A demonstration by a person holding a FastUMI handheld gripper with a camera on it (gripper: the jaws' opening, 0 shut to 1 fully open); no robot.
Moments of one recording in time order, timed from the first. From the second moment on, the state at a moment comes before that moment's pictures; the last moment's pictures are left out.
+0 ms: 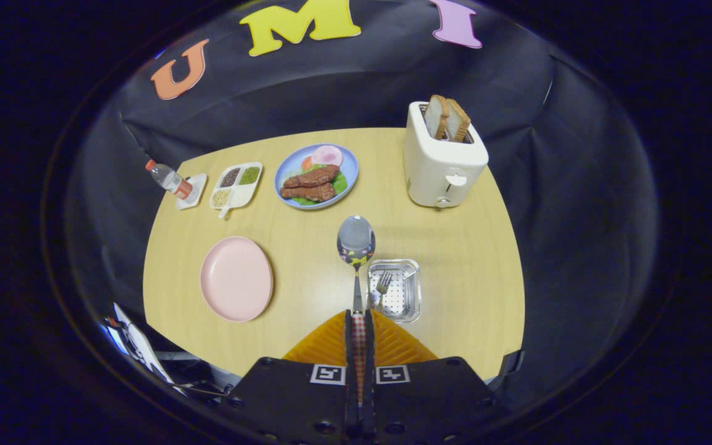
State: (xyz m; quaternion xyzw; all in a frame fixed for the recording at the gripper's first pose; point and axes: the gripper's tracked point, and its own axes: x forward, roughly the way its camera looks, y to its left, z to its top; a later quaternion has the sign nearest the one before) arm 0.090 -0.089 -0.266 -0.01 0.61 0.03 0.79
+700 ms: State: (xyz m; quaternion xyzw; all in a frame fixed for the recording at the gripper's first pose) arm 0.071 -0.115 -0.298 0.03 0.77 0.01 0.63
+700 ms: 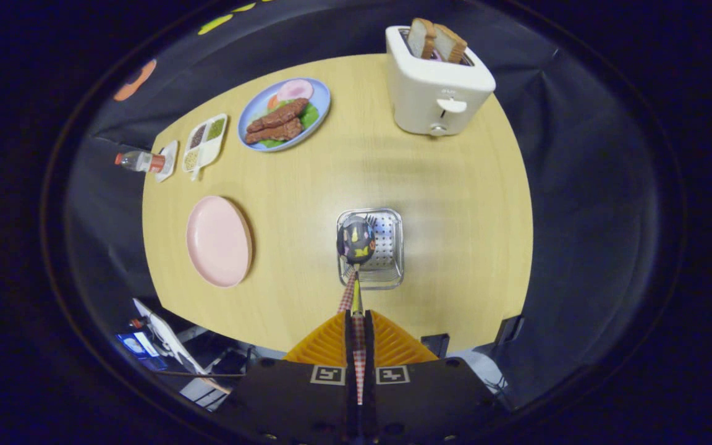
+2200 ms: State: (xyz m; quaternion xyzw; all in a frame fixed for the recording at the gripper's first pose) arm 0.086 -0.081 -0.325 0.06 0.71 -0.02 0.70
